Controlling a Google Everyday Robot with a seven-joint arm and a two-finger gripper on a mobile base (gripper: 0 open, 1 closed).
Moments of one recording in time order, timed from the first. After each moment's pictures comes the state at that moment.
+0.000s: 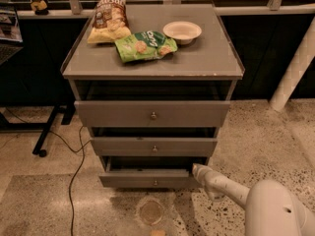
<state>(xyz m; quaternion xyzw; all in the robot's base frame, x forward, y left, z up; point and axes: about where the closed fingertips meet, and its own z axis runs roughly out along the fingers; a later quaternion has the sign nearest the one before) 0.717 -0.257 0.185 0.07 0.91 0.07 0.41</state>
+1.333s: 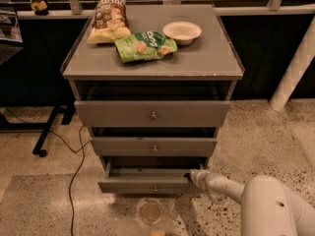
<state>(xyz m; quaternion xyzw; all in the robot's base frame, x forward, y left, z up) 0.687 -0.241 0.164 0.00 0.93 0.08 0.36</state>
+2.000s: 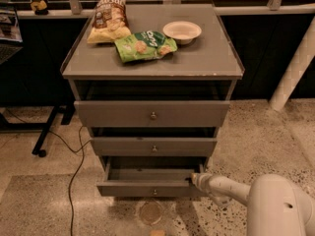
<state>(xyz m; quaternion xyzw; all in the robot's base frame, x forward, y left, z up) 0.663 -0.243 0.175 -0.01 0.93 0.10 0.34</state>
